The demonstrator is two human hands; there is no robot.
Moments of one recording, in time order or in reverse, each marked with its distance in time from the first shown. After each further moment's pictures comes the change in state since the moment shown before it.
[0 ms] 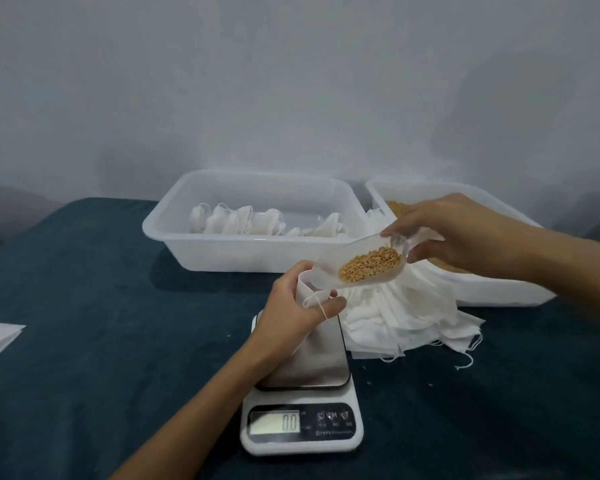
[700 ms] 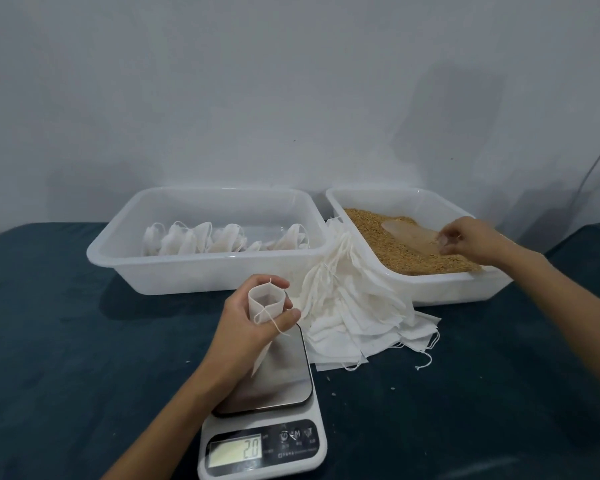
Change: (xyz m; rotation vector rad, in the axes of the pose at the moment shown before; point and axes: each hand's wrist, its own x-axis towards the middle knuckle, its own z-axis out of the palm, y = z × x) left_hand 0.001 -0.003 -0.002 0.018 0.014 0.052; right_hand -0.031 0.203 0.046 0.053 0.097 0.672
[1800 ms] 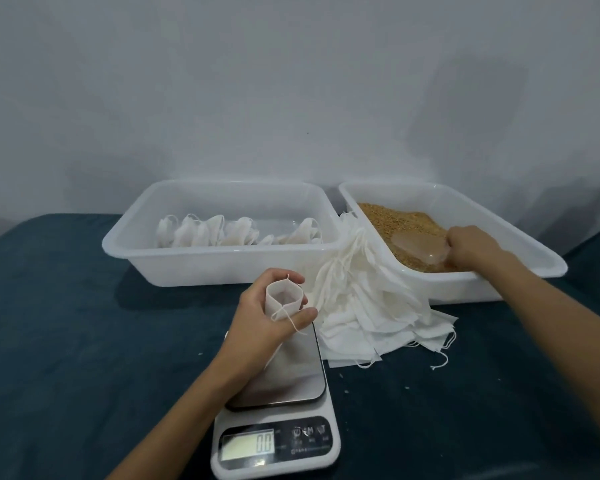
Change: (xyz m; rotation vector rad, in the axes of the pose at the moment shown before) left_hand 0.002 -0.004 0.001 0.007 -0.017 -0.008; right_hand 0.018 -0.022 0.038 -0.424 -0.071 0.167
